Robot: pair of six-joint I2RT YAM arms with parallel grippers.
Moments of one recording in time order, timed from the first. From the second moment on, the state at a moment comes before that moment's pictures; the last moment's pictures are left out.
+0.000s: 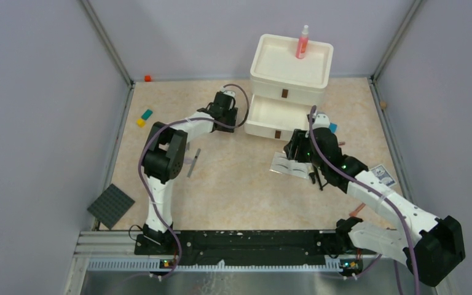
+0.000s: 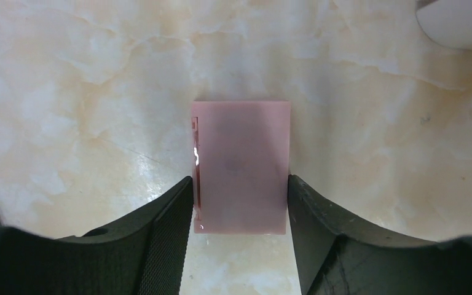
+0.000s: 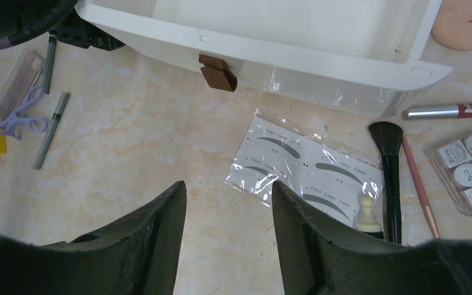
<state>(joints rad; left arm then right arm) -0.43 2.11 1.48 -0.24 -0.14 -0.17 0.59 1.01 0.74 -0.26 0.19 0.50</state>
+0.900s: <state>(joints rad) -0.63 1.63 1.49 -0.35 -0.26 -0.20 0.59 0.76 0.74 -0.35 0.33 0.50</state>
